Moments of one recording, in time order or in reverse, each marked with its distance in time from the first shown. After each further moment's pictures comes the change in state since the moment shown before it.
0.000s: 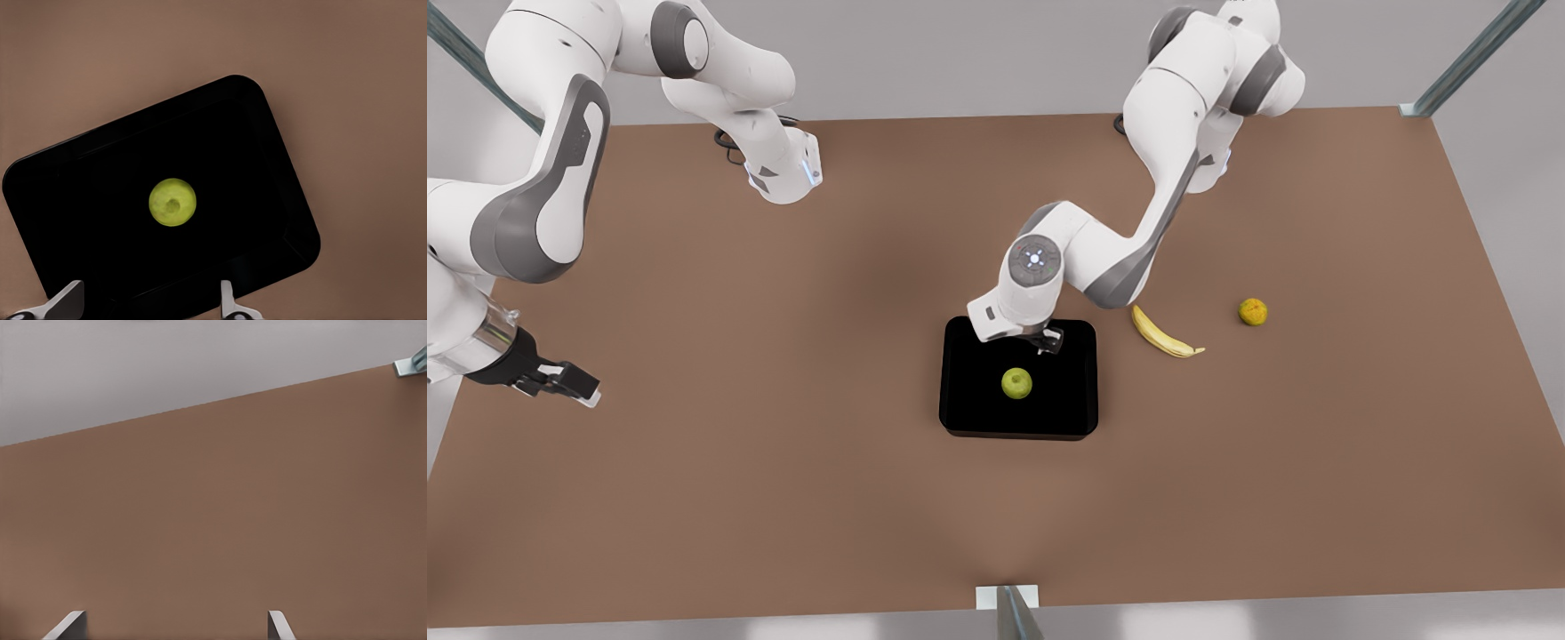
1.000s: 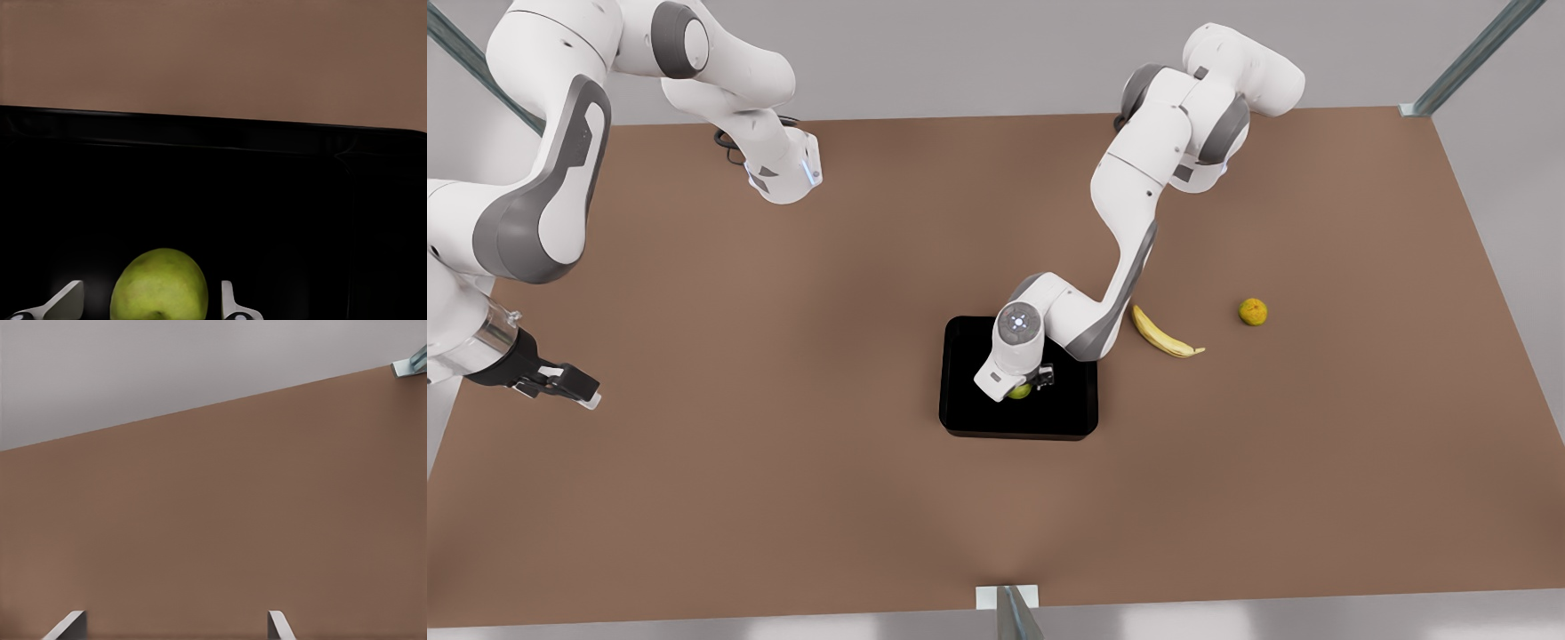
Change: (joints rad) left arm -0.010 0.263 0.029 -0.004 0.077 0.299 -0.438; right arm 0.002 0.001 0.002 0.000 -0.002 0.007 0.013
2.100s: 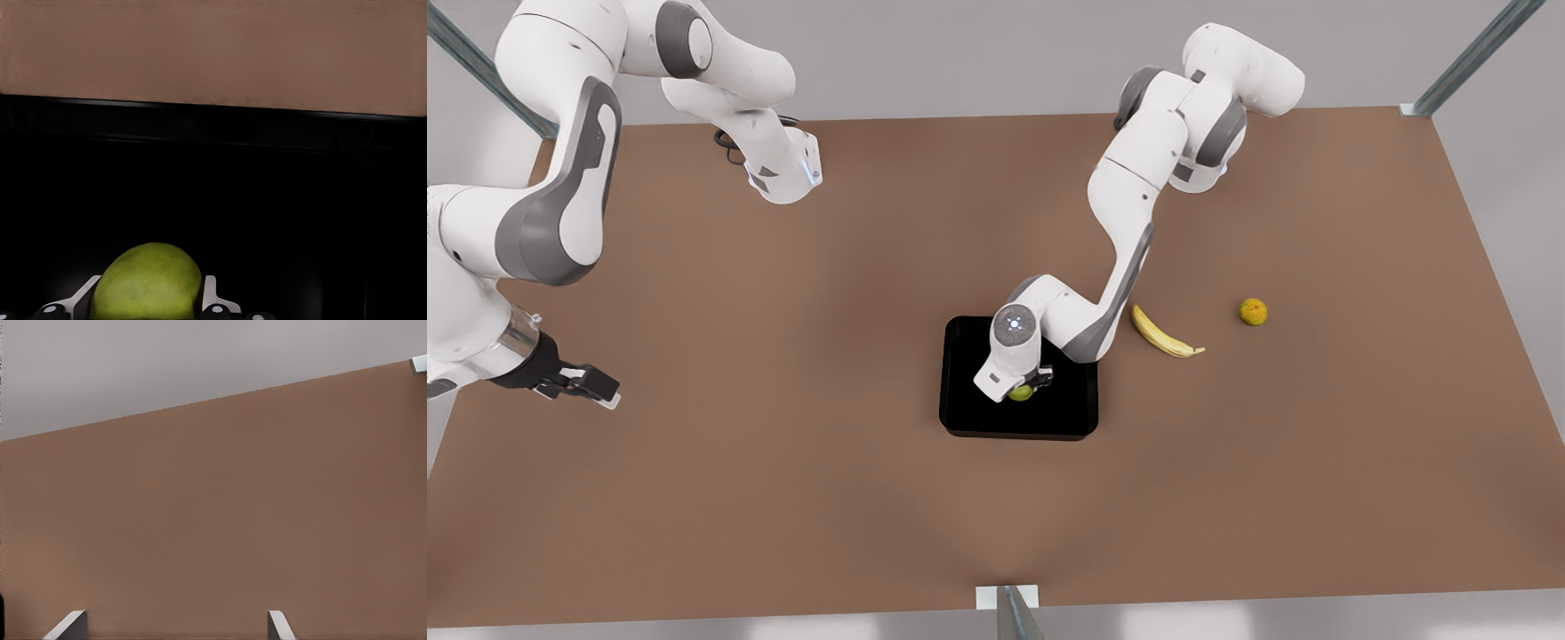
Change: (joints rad) left arm -0.005 0.012 0.003 0.009 0.018 -0.015 -0.019; right arm 0.024 0.003 0.021 -0.007 -0.002 -0.008 0.007
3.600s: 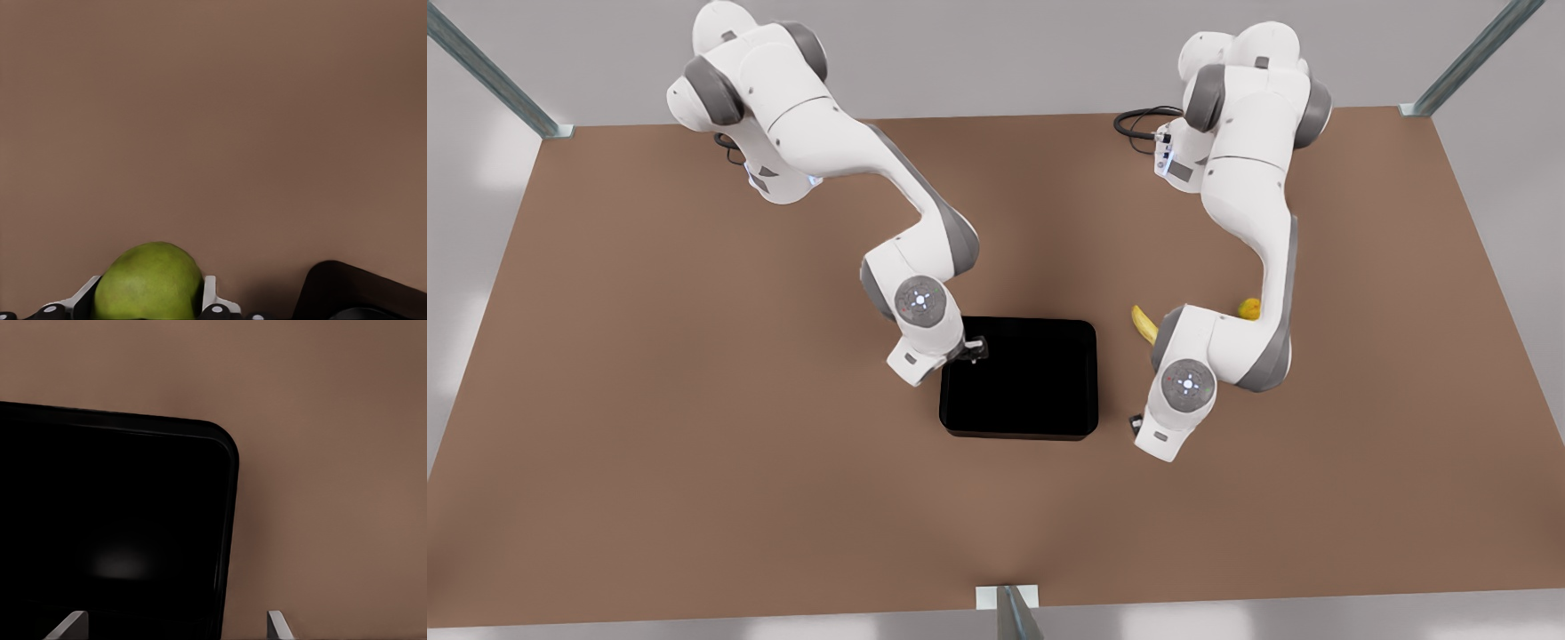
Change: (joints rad) left arm 0.342 -0.152 0.028 -0.014 0.085 -0.264 0.114; right arm 0.647 0.301 0.070 -0.127 0.089 0.255 0.467
